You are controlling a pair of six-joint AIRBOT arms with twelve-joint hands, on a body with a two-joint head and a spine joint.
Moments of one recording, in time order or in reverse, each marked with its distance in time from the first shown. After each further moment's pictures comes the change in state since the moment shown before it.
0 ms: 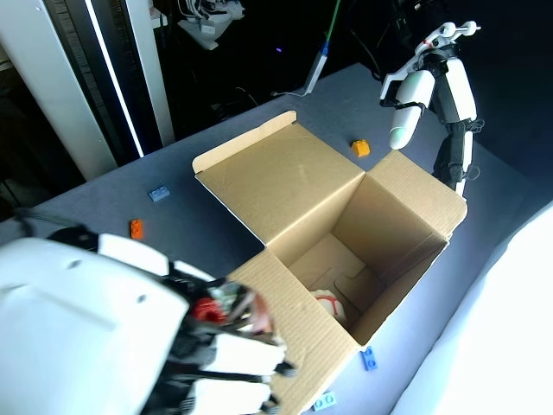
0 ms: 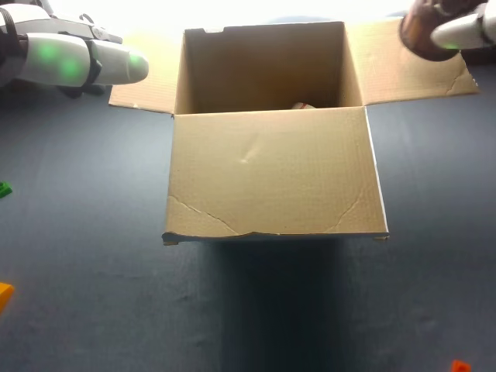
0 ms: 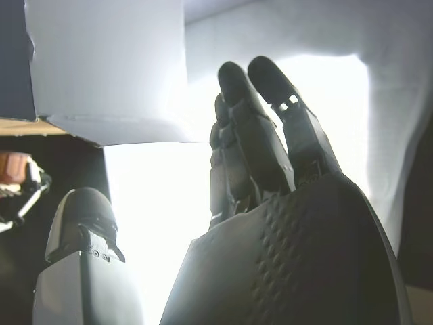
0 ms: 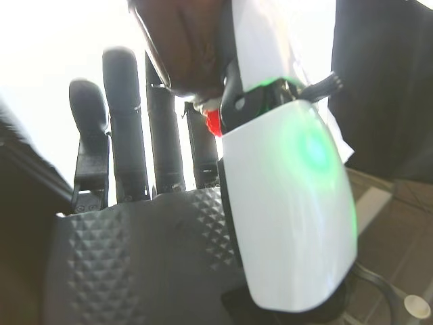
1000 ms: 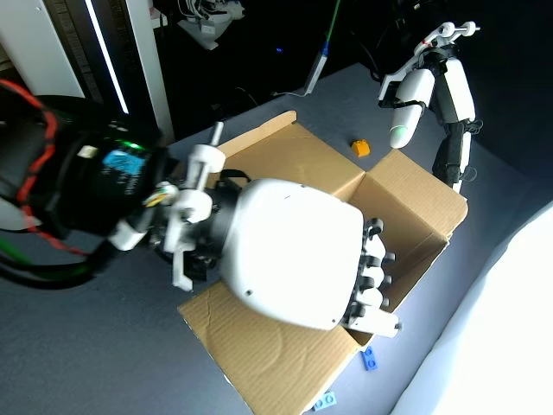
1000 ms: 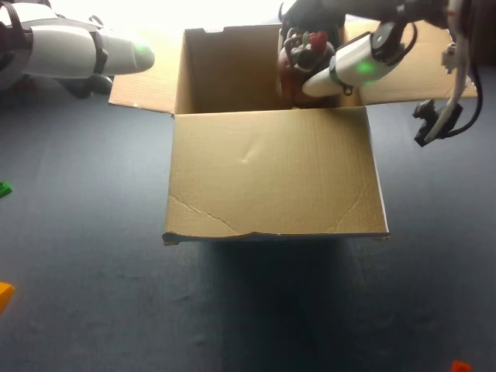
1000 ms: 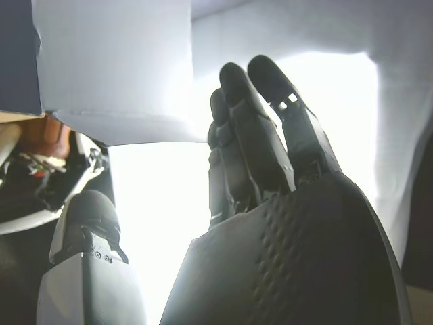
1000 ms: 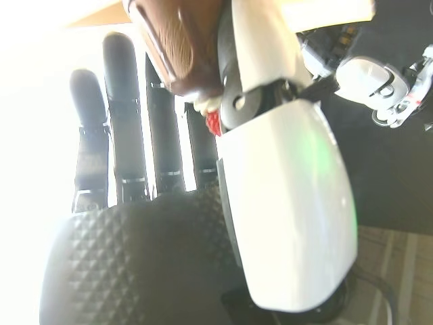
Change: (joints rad) left arm -0.005 -0.005 -0.008 -0.007 -0.014 0.009; right arm 0.020 -0.312 0.129 -0.156 -0.110 -0.016
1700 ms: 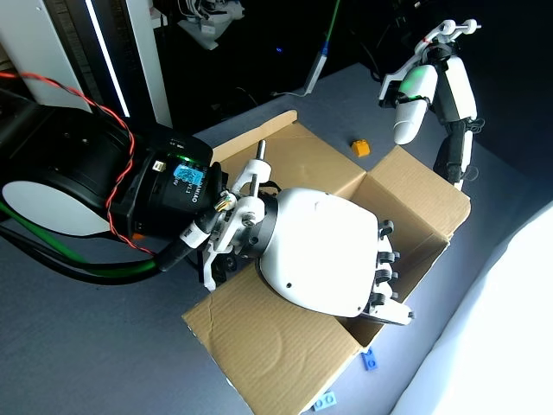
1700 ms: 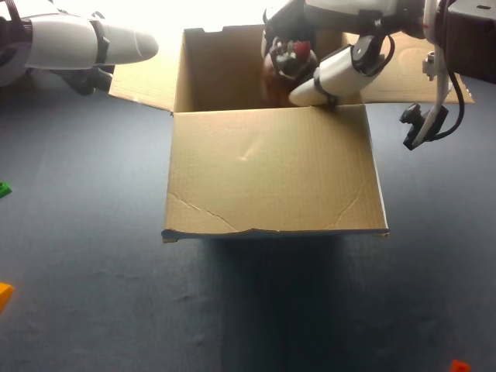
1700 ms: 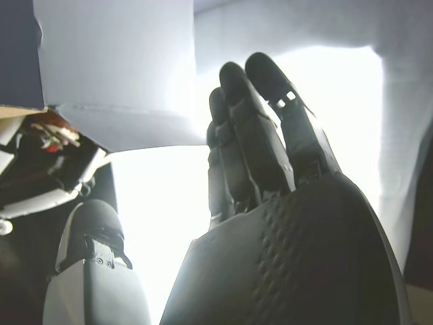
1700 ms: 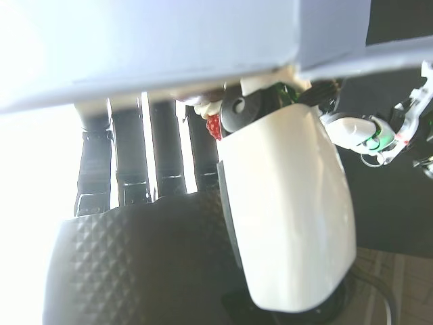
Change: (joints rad) left arm -0.011 -0.001 -0.001 0.000 -0.001 0.001; right arm -0.025 -0.058 0.051 -0.048 0.018 -0.004
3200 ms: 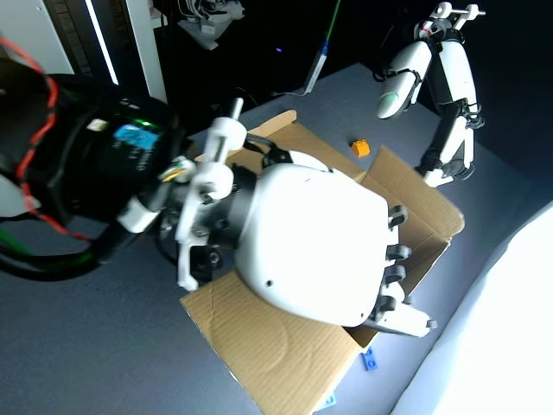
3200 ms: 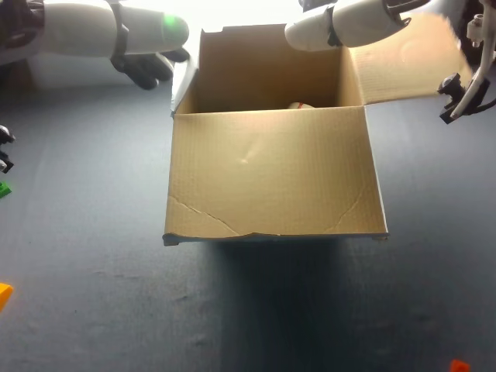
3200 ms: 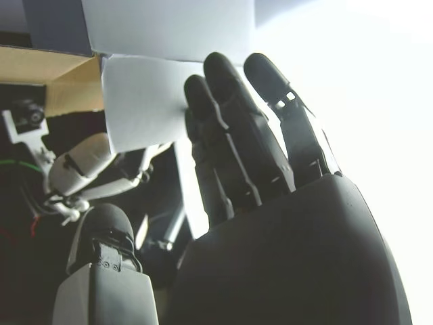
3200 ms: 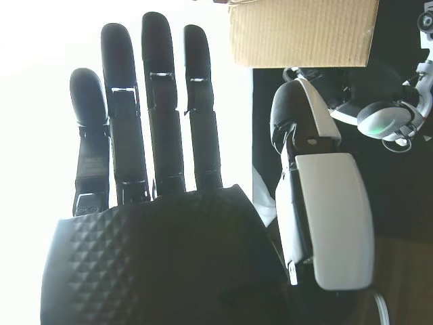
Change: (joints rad) left arm -0.021 -0.005 0.016 0.024 -0.301 0.122; right arm 0.094 0.116 -0.091 -0.024 -0.061 -0.002
